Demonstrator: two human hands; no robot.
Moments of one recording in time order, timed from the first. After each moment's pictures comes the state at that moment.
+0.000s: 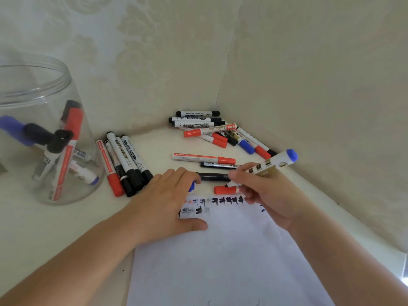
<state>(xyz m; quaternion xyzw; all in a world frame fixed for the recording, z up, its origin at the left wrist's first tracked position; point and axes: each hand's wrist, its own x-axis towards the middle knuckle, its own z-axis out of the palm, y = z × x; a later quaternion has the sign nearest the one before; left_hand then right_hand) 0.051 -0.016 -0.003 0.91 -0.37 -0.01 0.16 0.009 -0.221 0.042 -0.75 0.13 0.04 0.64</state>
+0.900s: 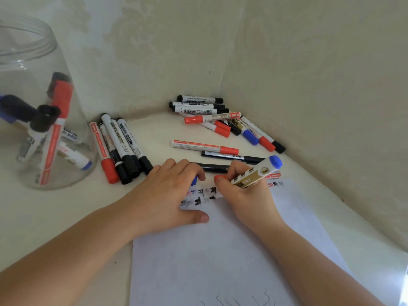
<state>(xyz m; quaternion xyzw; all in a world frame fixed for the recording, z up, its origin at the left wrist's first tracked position) 0.055 -0.022 -0.006 0.91 -0.38 -0.04 0.19 0.010 -0.191 -0.003 -0.84 0.05 -0.12 0.53</state>
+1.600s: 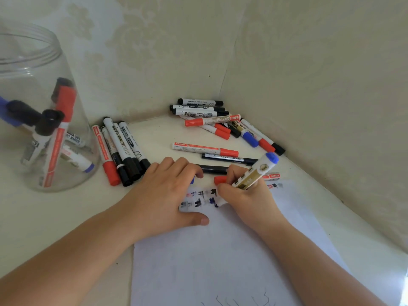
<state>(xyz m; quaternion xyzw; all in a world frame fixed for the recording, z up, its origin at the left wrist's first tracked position) 0.051 -0.019 -0.003 0.91 -0.37 0.02 0.17 0.010 -0.195 0.001 -0.83 0.05 -0.06 0.55</state>
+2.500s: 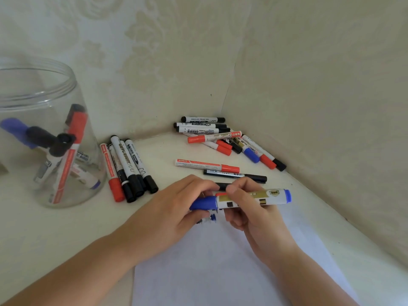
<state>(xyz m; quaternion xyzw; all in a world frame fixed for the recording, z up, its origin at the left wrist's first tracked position) 0.039 -0.022 0.008 0.83 -0.41 0.07 0.37 -0.003 -0.195 0.016 -0.66 0.03 -0.02 0.75</state>
